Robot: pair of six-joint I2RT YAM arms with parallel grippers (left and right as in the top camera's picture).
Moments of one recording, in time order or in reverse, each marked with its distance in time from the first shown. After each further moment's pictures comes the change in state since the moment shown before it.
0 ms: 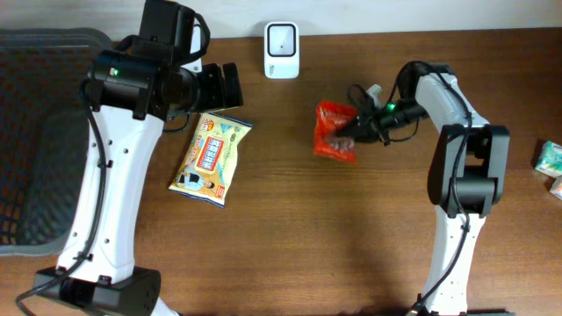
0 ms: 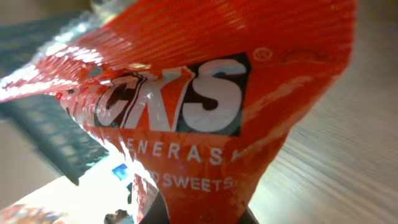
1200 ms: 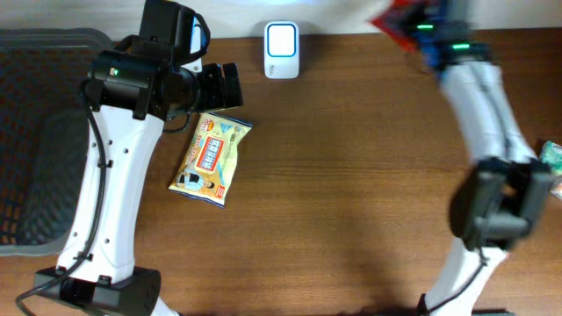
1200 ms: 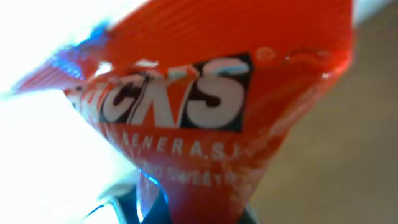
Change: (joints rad) left arm 0.000 0.000 0.000 0.000 0.000 0.000; right arm -0.081 -0.330 0.024 0.834 0.986 0.639
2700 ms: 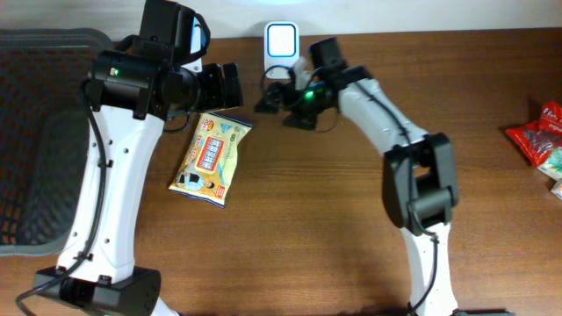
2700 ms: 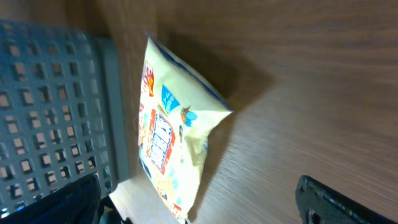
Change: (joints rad) left arm 0.000 0.000 0.000 0.000 0.000 0.000; right arm 0.476 0.274 0.003 -0.215 -0.689 -0.158
